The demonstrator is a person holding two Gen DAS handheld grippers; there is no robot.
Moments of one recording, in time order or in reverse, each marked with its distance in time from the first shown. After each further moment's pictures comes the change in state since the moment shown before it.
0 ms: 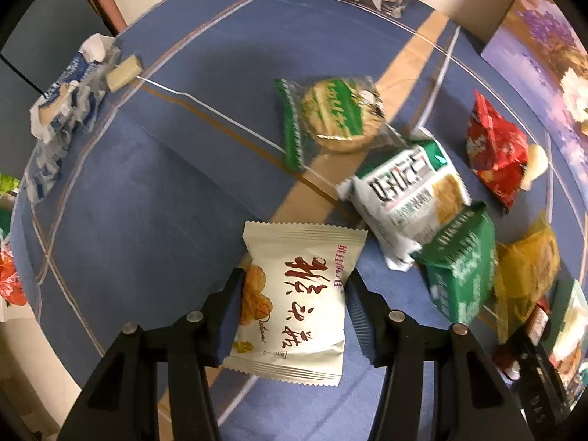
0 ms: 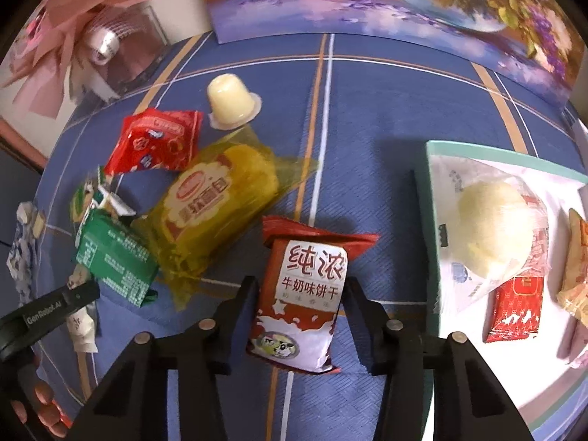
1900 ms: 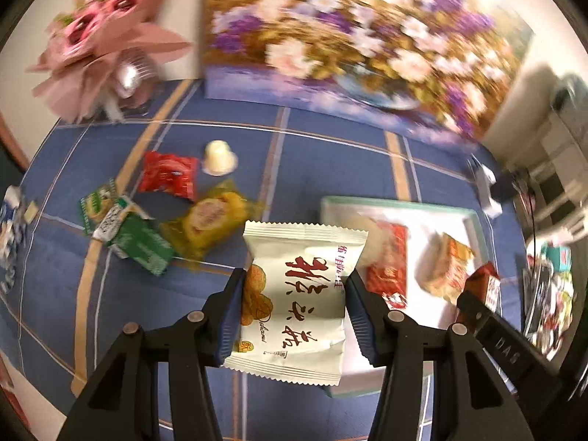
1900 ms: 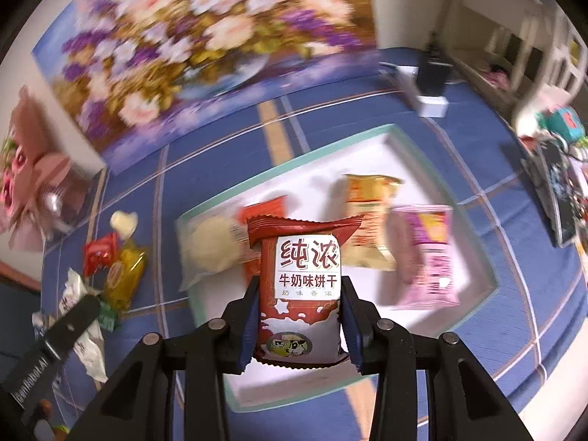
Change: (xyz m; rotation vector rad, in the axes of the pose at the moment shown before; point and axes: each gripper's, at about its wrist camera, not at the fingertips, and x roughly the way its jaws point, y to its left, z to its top) left arm -0.160 -0.188 -0.126 0.473 -0.238 -0.290; right arm -0.150 -0.185 -0.057 0.418 -0.166 -0.094
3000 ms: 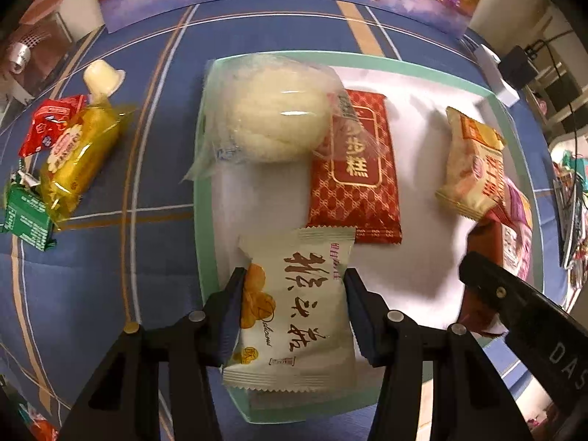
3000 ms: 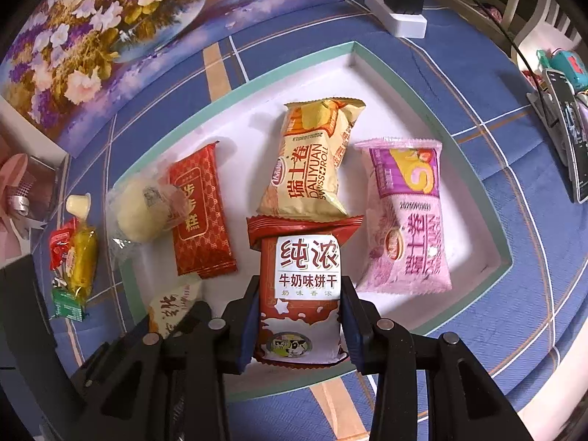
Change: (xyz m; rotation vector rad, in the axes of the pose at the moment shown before) left arm 0.117 -0.051 -0.050 0.158 0.277 0.003; right arm 0.063 -0.046 -0.011 0.063 0.211 -0.004
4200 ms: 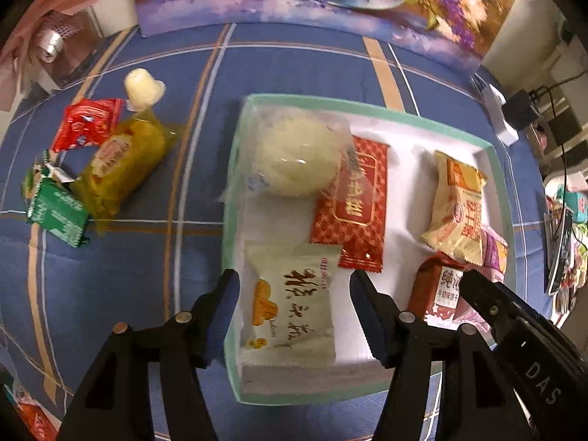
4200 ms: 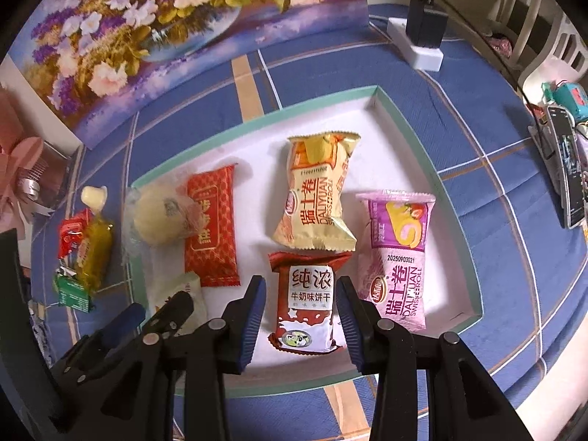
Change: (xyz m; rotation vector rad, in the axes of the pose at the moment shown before) left arm -0.044 0.013 0.014 -0.091 -0.052 -0.006; right arm -0.018 0.018 0.003 -0.076 -0.059 0.005
